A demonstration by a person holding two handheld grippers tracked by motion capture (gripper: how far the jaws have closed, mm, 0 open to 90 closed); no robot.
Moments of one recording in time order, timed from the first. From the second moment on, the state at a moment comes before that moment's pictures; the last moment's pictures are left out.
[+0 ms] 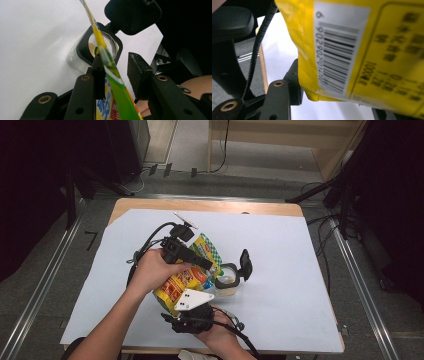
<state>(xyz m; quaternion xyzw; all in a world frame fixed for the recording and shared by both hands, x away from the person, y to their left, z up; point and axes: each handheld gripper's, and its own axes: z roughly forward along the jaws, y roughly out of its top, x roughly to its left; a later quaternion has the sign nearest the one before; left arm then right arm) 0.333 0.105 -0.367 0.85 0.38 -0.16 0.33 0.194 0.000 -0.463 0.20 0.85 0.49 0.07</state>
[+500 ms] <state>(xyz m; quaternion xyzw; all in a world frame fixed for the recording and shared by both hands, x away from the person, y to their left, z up) 0.333 0.101 -0.365 0.85 0.37 -0.17 0.34 0.197 -0.006 -0.460 0.23 0.83 0.51 0.03</state>
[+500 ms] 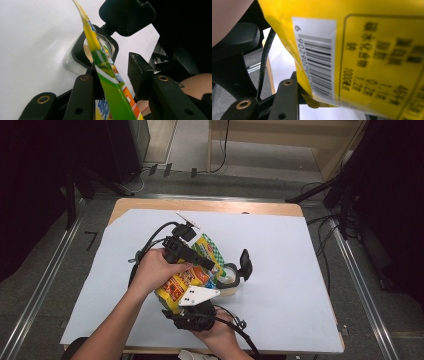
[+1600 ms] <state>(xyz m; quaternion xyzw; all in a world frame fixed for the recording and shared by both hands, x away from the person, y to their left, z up) 0.331 0.097 -0.364 0.85 0.38 -0.16 0.33 0.203 -0.003 -0.460 0.24 0.83 0.50 0.03</state>
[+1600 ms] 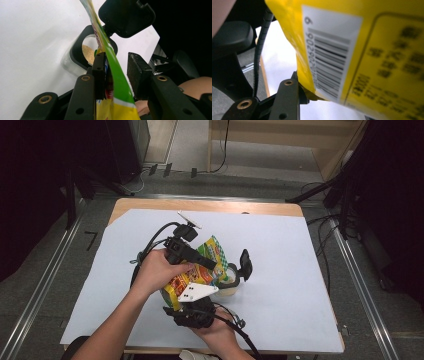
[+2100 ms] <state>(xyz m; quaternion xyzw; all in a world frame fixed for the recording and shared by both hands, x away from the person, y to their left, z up) 0.330 0.099 -0.361 0.85 0.38 -0.15 0.34 0.213 -0.006 -0.455 0.27 0.82 0.51 0.01</state>
